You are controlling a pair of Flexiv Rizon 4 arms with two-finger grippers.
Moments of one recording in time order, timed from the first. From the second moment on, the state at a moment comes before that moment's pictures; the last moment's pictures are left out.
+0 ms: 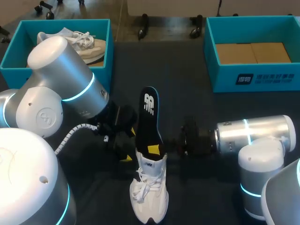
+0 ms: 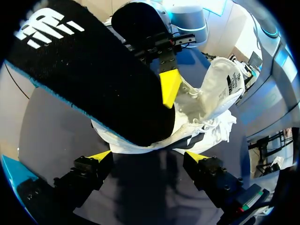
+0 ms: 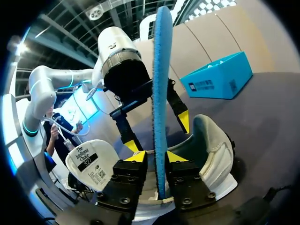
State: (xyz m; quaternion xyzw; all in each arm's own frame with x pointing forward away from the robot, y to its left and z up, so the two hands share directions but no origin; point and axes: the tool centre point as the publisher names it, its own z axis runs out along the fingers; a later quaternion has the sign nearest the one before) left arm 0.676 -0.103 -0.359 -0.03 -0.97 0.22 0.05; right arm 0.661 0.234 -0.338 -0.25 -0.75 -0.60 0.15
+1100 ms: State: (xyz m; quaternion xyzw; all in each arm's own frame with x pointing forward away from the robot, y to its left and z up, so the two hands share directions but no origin) left arm 0.676 -0.103 -0.359 -0.03 -0.97 0.22 0.05; right arm 0.693 0.239 -0.317 -0.28 -0.69 -0.66 0.13
